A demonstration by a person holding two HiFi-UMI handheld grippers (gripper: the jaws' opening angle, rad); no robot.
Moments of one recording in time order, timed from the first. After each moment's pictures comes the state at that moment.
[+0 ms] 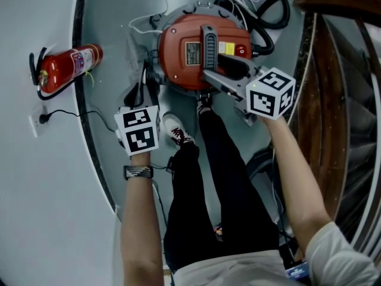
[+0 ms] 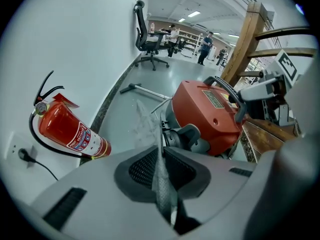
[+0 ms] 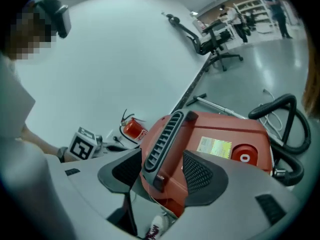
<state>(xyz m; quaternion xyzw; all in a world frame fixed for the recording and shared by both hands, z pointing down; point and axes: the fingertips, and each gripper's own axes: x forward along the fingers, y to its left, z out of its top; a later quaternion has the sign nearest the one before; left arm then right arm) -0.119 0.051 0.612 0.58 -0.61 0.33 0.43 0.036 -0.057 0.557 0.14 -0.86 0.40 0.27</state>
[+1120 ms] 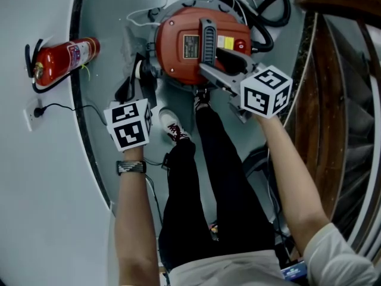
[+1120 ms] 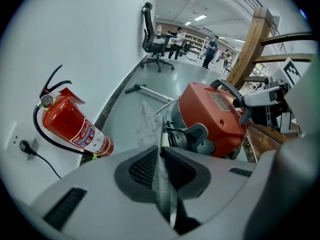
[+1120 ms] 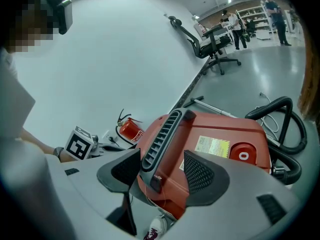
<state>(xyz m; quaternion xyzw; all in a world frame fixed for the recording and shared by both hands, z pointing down) -0.132 0.056 0.612 0.56 -0.63 0.31 0.44 0.035 -0.055 0.563 0.16 -0.87 0.39 0.27</state>
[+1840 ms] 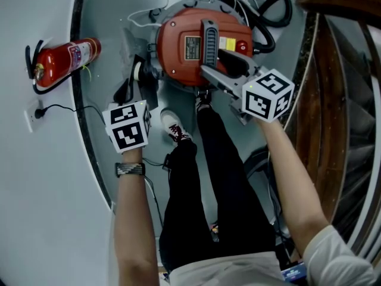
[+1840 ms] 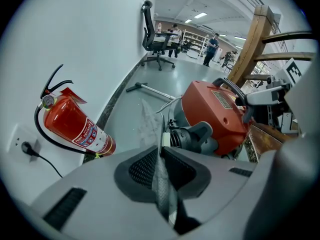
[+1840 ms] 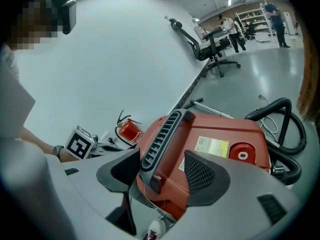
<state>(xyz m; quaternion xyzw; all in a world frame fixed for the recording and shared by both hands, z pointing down) -0.139 0.059 0.613 0.56 -0.63 0.32 0.44 0.036 -0.056 0.562 0.17 -0.87 0.38 0.26</state>
